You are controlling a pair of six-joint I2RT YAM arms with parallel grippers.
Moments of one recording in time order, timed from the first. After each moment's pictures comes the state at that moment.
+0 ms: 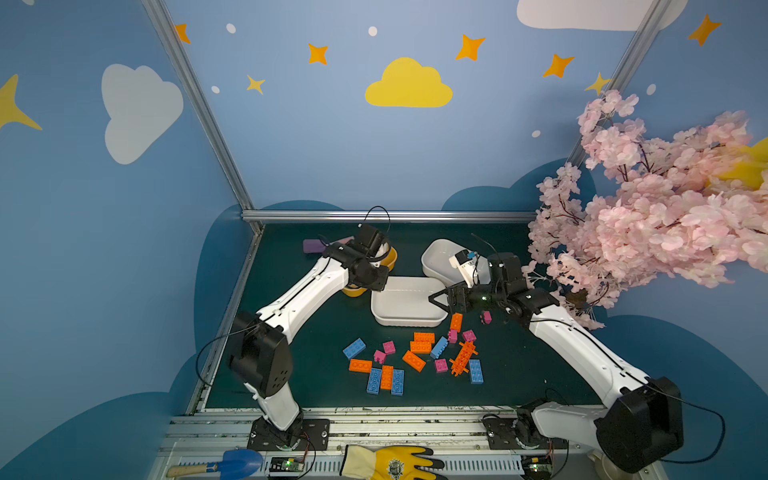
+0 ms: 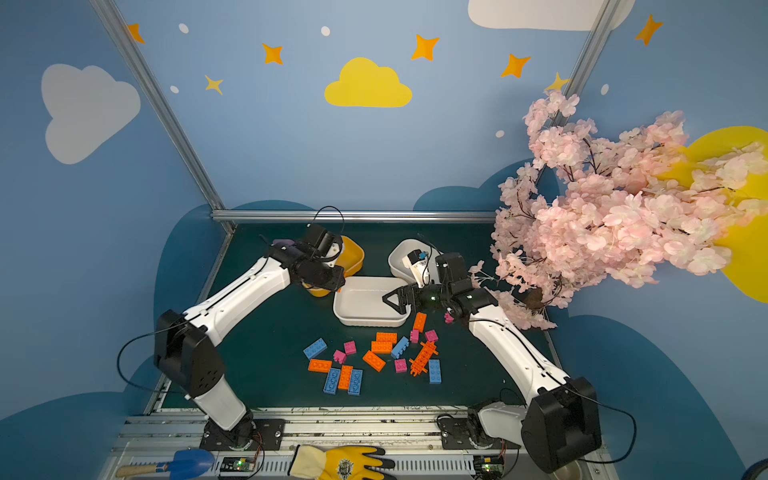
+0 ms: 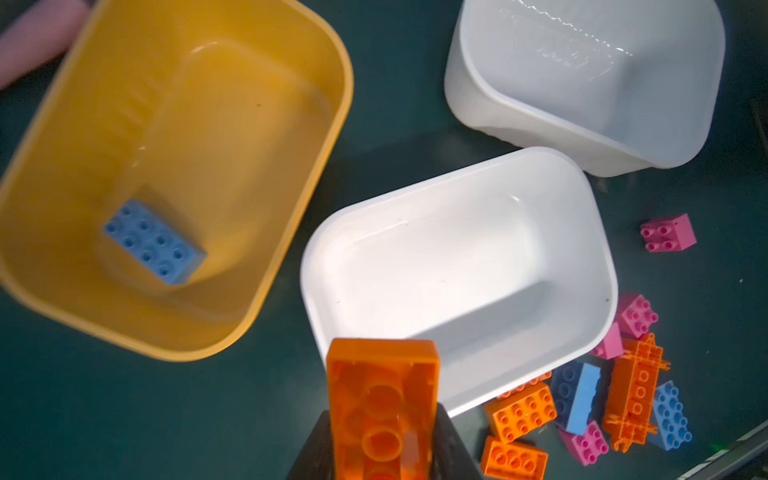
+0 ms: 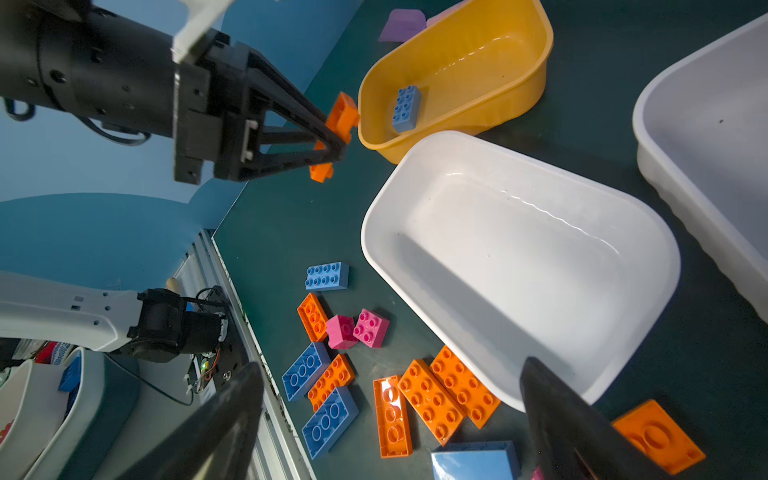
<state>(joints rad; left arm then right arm) -0.55 1.76 1.58 -0.90 0.05 -0.26 0.41 1.25 0.98 -0.43 -0.64 0.17</state>
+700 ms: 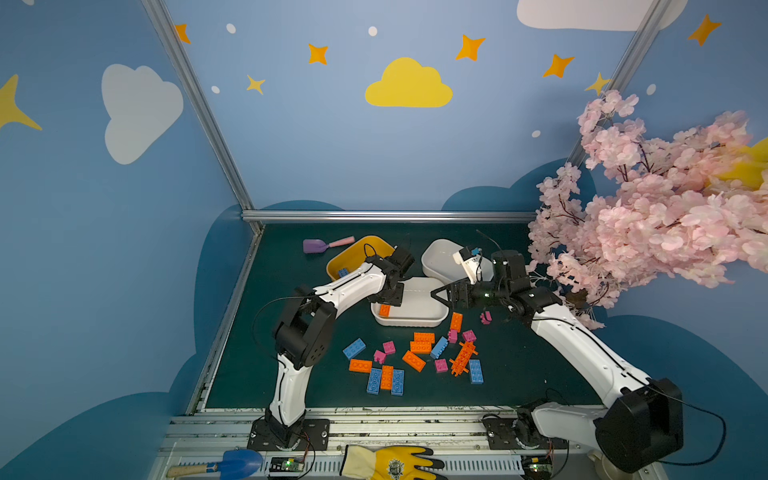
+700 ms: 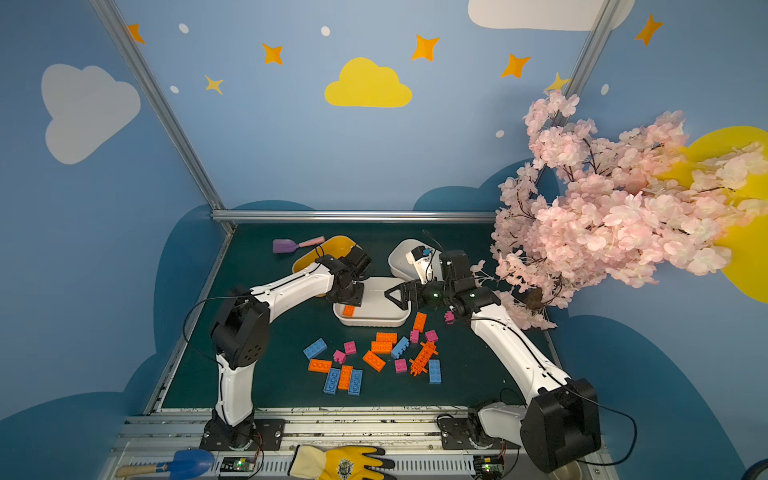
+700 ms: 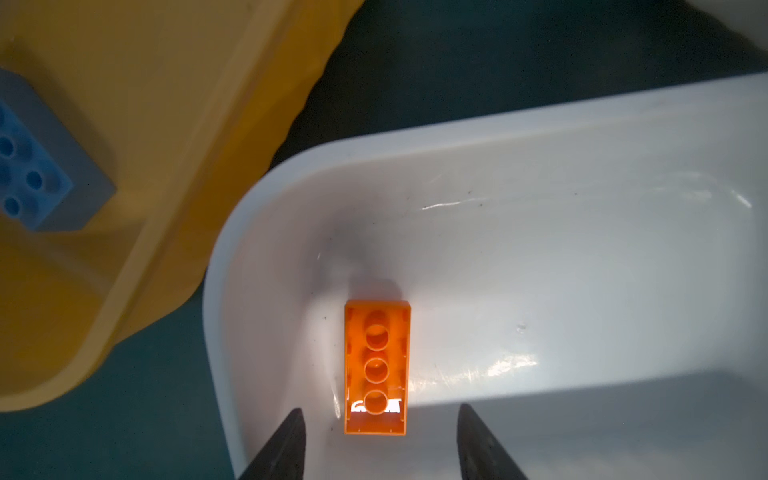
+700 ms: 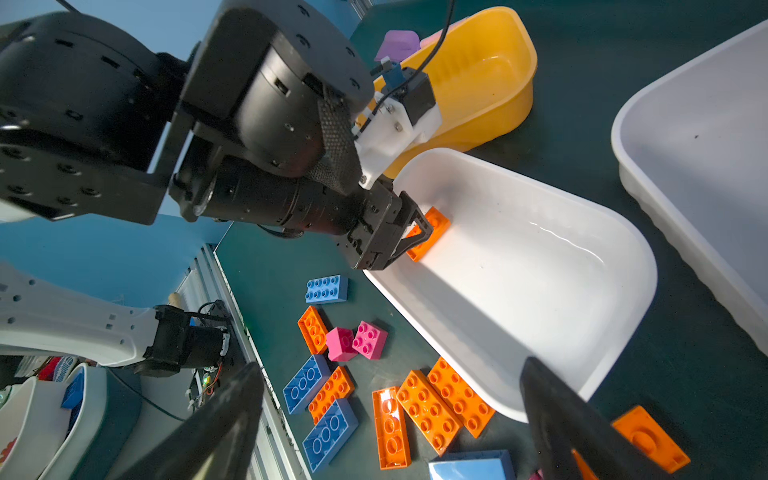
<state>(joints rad) -0.64 2.01 1.61 -0.90 -0.17 -0.49 0.39 1.25 0.98 -0.41 -0.66 0.18</state>
